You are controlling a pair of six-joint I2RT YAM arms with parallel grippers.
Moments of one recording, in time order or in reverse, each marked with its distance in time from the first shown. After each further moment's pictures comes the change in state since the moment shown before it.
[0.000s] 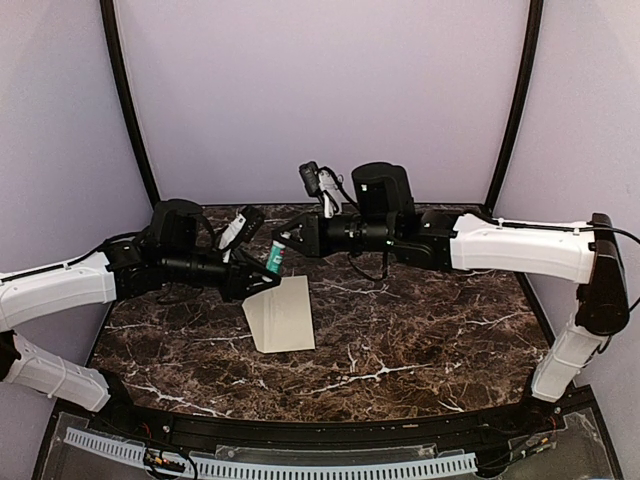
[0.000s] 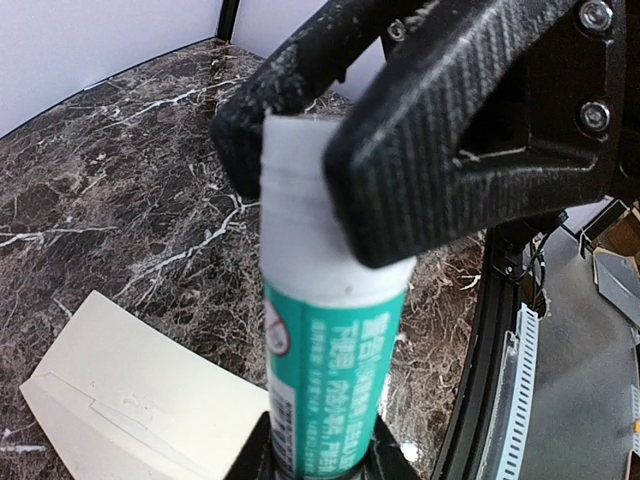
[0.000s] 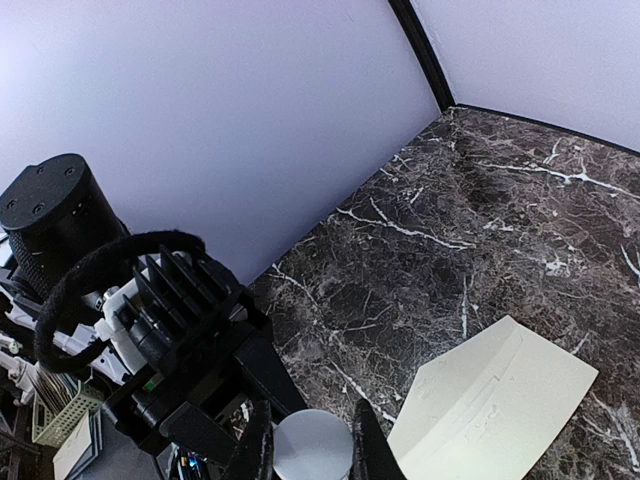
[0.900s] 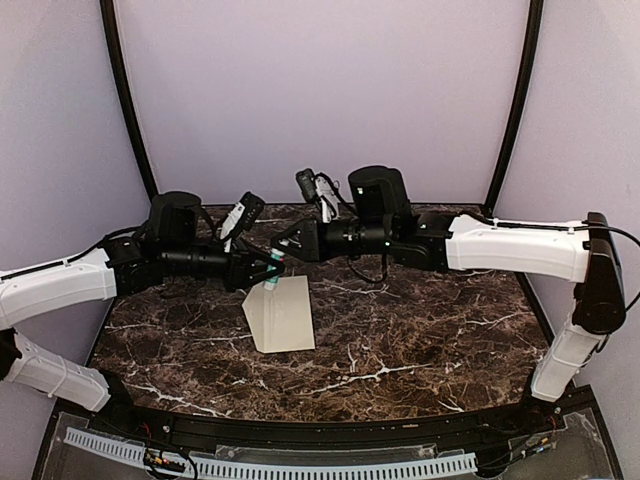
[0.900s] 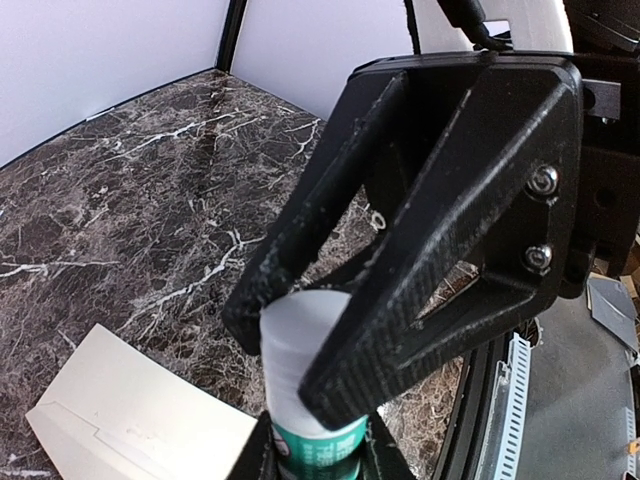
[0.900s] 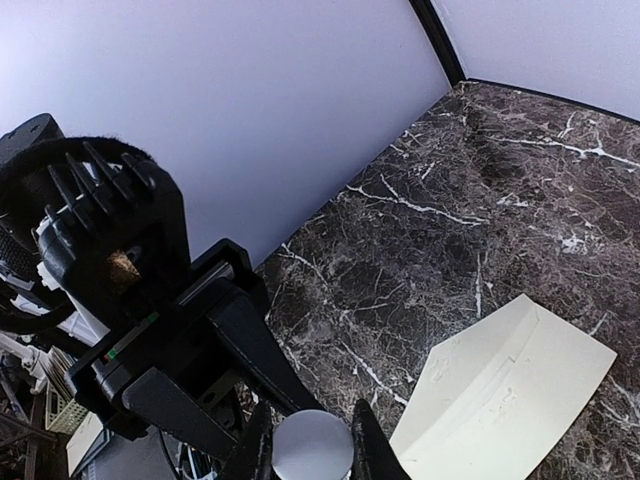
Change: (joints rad) left arm 0.000 0.010 0.030 0.055 -0.002 -0.029; right arm -0.014 0.019 0.000 -0.013 -0.048 0.018
